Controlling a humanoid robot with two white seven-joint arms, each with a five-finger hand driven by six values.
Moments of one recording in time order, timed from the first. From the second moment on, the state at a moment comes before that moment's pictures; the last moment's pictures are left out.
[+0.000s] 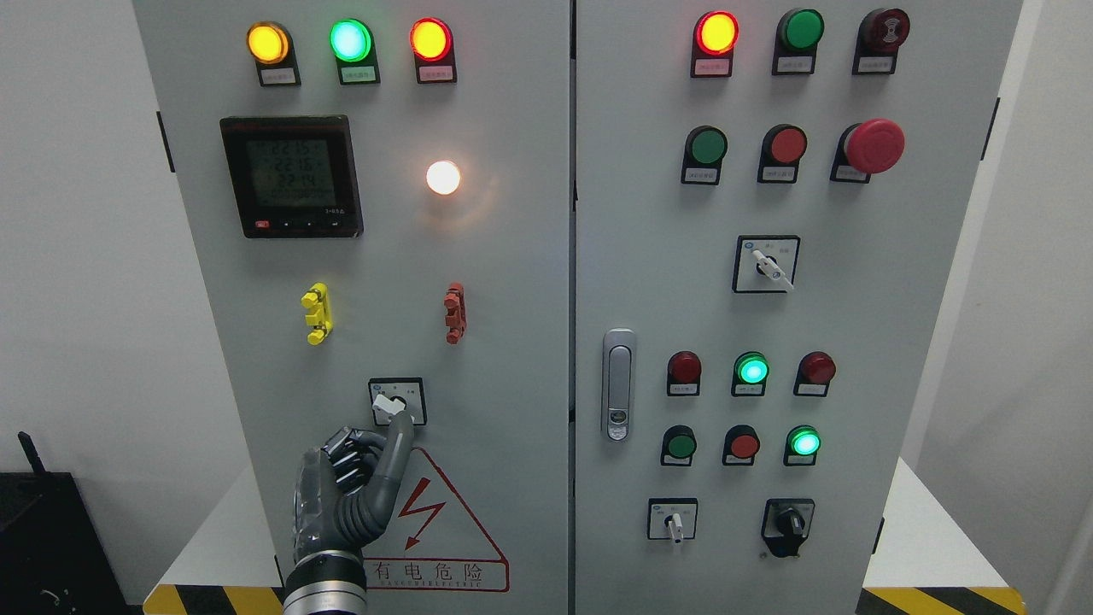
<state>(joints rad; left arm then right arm) -0.32 -0.14 -0.06 -1.93 -0.15 0.44 0.29 0.09 0.12 0.08 -0.13 0.00 0.02 -0.08</state>
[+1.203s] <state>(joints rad) 0.29 -0.05 0.09 -1.58 0.01 -0.56 0.03 0.09 0.12 0.08 -0.13 0.00 0.02 -0.08</state>
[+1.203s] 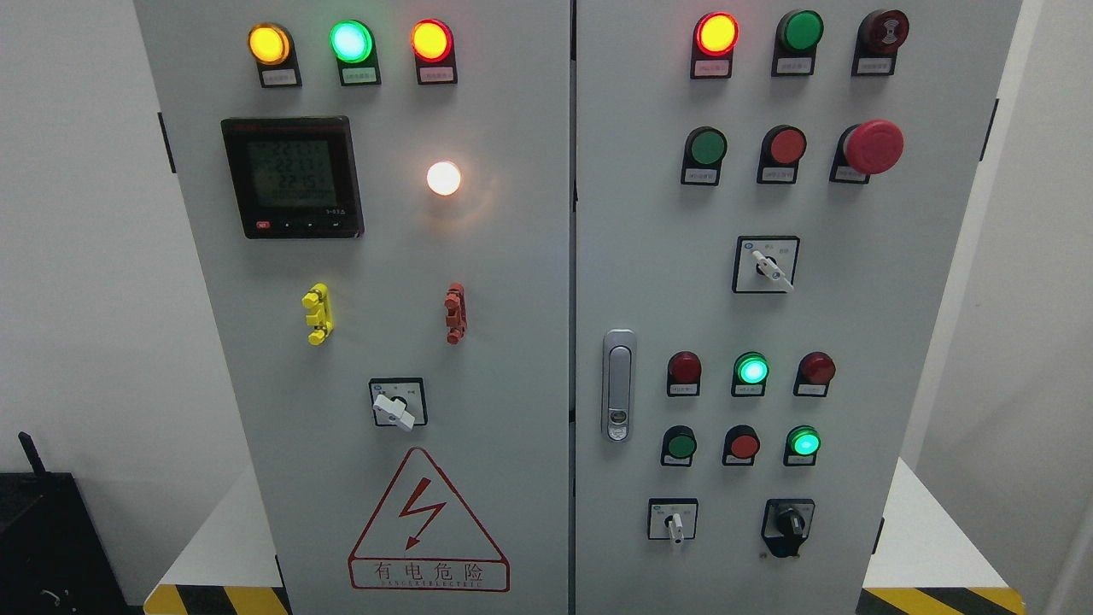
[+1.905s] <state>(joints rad) 0.22 0.00 0.09 -0.69 0.00 -0.66 -0.13 0.09 0.12 0.08 -0.13 0.00 0.02 -0.08</state>
